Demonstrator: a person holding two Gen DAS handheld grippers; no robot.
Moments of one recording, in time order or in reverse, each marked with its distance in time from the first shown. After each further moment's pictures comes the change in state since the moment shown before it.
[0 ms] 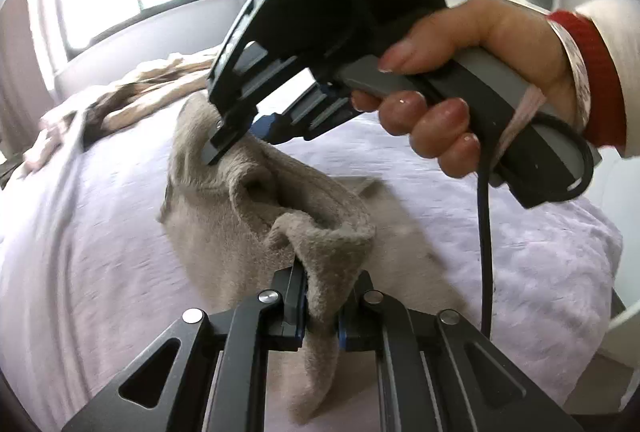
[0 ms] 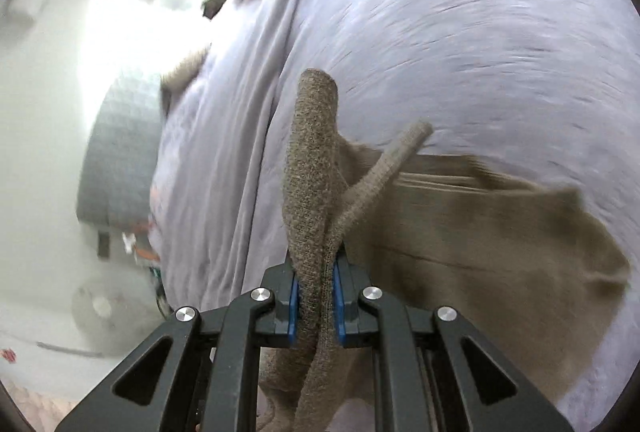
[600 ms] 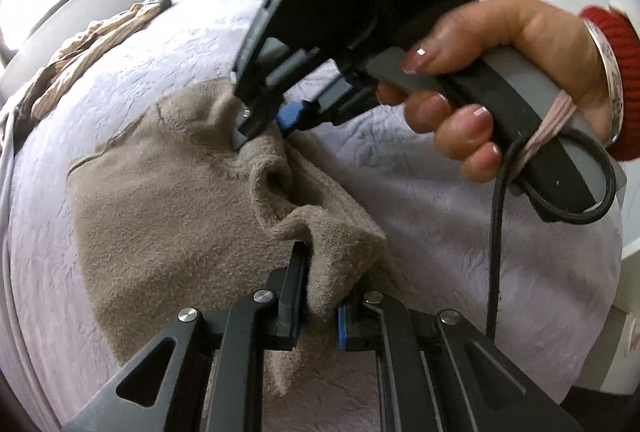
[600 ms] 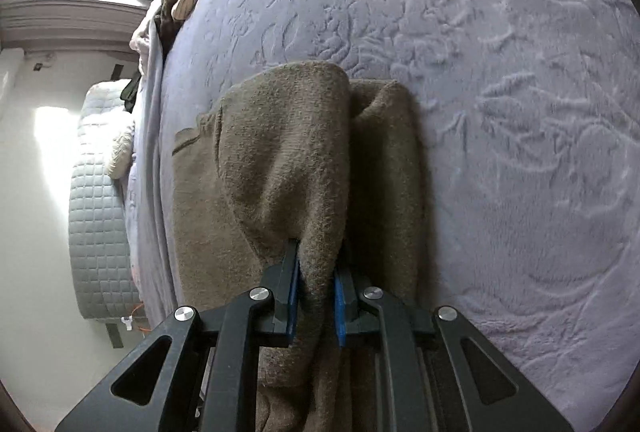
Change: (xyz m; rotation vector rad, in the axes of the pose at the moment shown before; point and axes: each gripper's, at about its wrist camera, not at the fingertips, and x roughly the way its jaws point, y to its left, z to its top) left arm 0.091 -0.094 -0.026 0.099 0.243 -0.083; right arm -0.040 -0.212 -0.082 0.332 -0.075 -0.057
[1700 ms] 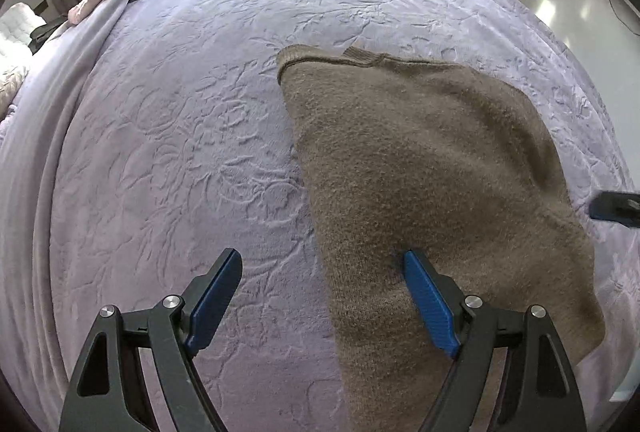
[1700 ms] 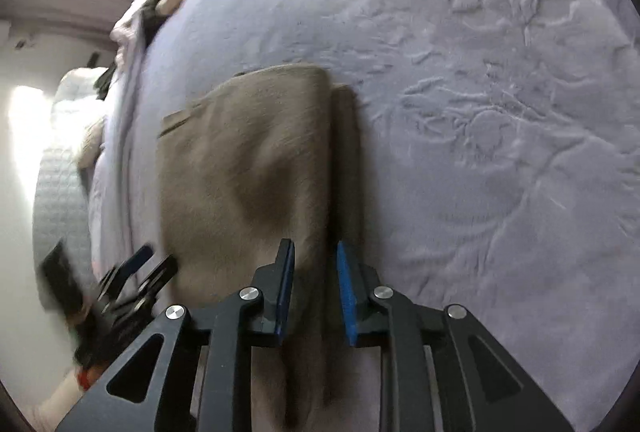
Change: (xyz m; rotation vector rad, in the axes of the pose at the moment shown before) left arm 0.007 0.187 -0.032 -0.497 0.121 0.209; right arm -0.050 0.026 -0.040 -0.070 -0.035 -0.113
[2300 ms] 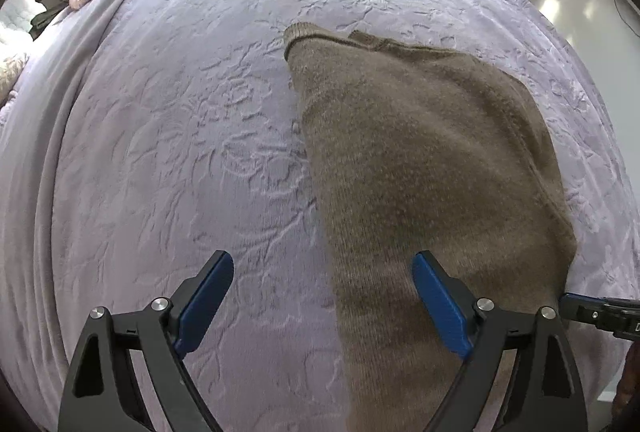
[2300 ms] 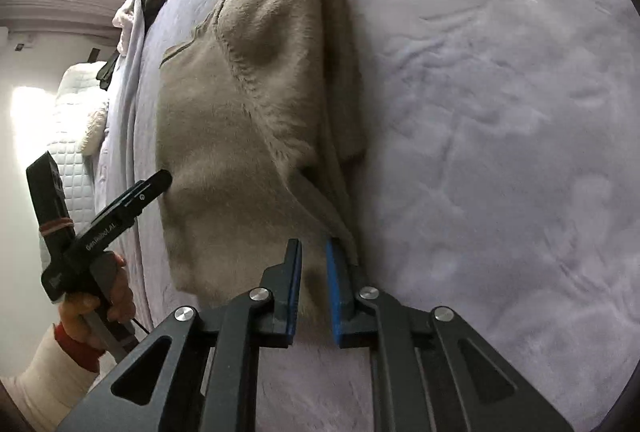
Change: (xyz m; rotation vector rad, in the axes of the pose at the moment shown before) left arm -0.005 0.001 -0.004 -0.031 0.067 -0.013; right arm 0.025 -0.010 -0.087 0.082 0.039 -0.026
